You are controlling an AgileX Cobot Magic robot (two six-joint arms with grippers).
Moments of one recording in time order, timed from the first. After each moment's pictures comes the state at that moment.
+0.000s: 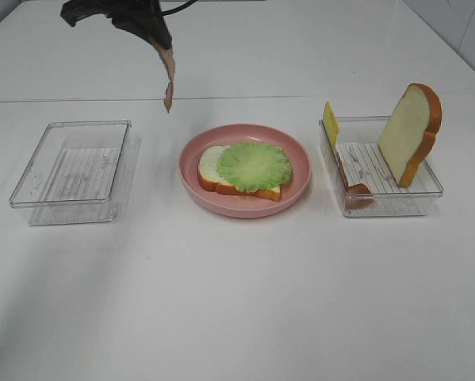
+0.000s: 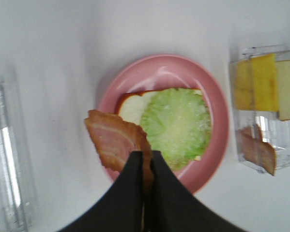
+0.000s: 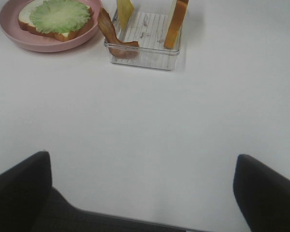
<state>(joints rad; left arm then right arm) -0.33 2.21 -2.23 -0.32 1.18 -0.24 0.06 0.00 -0.45 0.04 1.11 -0.03</state>
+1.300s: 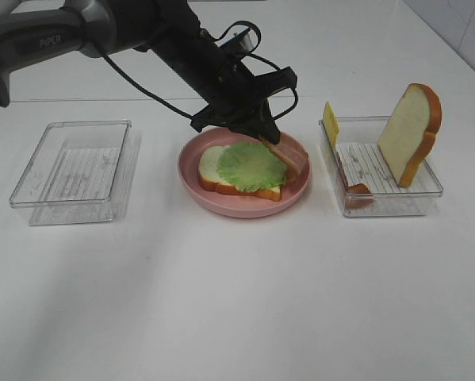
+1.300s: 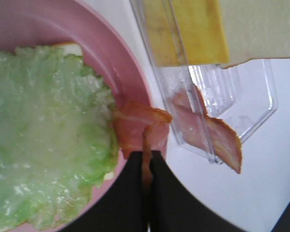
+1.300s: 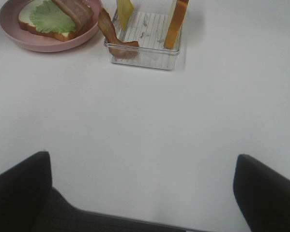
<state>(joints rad) -0.48 2.51 -2.23 -0.68 1.00 0.00 0.06 0.00 -0.45 0.04 1.11 -0.03</state>
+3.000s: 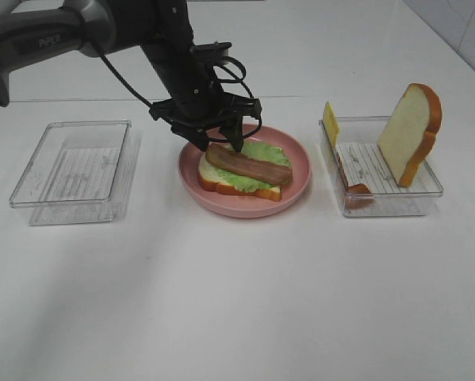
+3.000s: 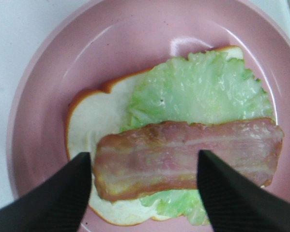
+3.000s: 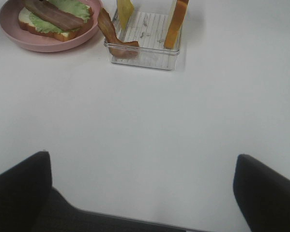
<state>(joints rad) -0.48 2.51 -2.23 -0.24 1.01 -0.11 0.06 0.00 -0.45 0.04 1.11 -0.03</state>
